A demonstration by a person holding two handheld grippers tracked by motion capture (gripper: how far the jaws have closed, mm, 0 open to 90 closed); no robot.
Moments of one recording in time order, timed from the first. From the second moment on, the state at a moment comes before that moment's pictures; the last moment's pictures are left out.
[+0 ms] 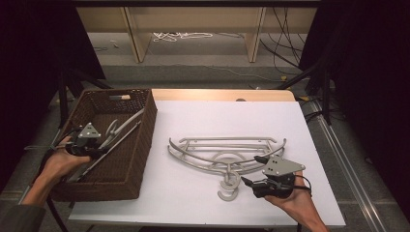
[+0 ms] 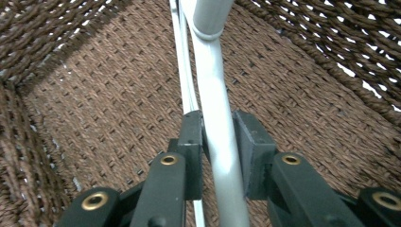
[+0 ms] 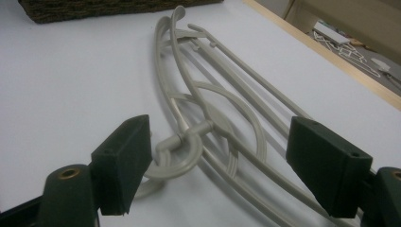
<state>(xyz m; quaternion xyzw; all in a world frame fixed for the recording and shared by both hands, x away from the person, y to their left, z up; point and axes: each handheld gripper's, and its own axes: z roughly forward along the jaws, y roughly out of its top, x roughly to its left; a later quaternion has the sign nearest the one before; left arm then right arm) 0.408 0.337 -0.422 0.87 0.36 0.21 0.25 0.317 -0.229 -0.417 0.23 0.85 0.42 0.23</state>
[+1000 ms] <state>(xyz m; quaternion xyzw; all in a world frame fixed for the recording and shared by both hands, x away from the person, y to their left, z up) 0.372 0.294 -0.370 0.75 0.42 0.25 0.44 0.320 -0.234 -0.421 0.24 0.84 0.43 0.24</state>
